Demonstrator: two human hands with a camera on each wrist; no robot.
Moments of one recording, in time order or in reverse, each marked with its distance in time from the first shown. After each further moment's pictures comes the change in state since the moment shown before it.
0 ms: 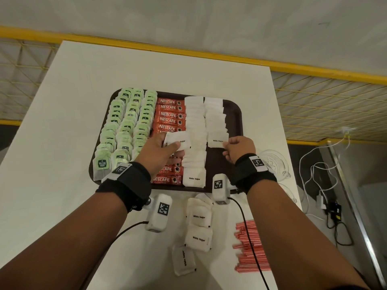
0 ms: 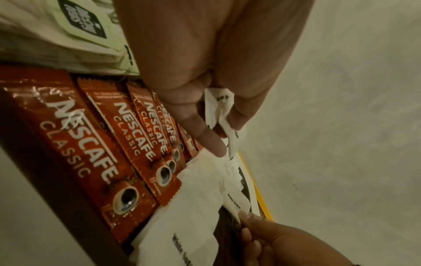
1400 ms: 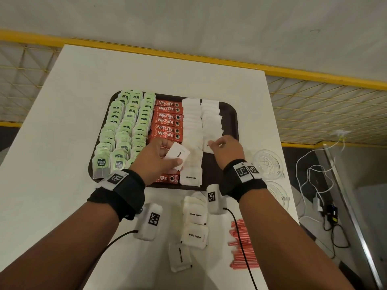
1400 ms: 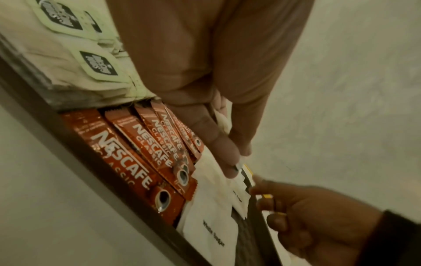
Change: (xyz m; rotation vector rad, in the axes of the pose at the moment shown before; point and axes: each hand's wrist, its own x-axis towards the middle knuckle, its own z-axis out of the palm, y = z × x) left_hand -0.025 0.000 -0.004 0.225 -0.032 -0.003; right_hand -0.045 -0.012 0.003 -0.363 0.015 -0.301
